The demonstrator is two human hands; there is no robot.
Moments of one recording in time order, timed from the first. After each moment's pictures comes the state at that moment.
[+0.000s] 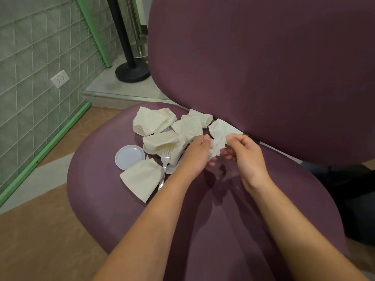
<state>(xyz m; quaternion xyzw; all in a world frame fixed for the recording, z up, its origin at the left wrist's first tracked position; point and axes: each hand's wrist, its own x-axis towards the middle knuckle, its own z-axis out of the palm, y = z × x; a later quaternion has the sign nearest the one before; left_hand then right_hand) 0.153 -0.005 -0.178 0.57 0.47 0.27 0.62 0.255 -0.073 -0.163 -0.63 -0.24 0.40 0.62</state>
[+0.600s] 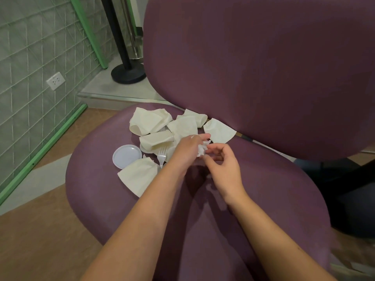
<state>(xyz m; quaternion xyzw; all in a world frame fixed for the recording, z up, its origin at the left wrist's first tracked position) 0.141 -0.007 -0.160 0.53 0.47 0.25 0.66 0.213 -0.094 -0.179 -0.66 -0.32 0.32 0.60</state>
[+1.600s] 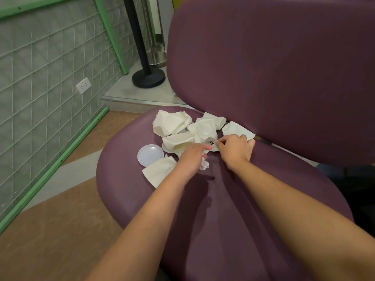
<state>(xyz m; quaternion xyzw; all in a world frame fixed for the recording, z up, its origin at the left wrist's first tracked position) 0.105 0.001 -0.158 0.55 0.59 0.17 0.58 0.240 -0.006 -0.206 -0.86 -0.49 0.05 0.16</state>
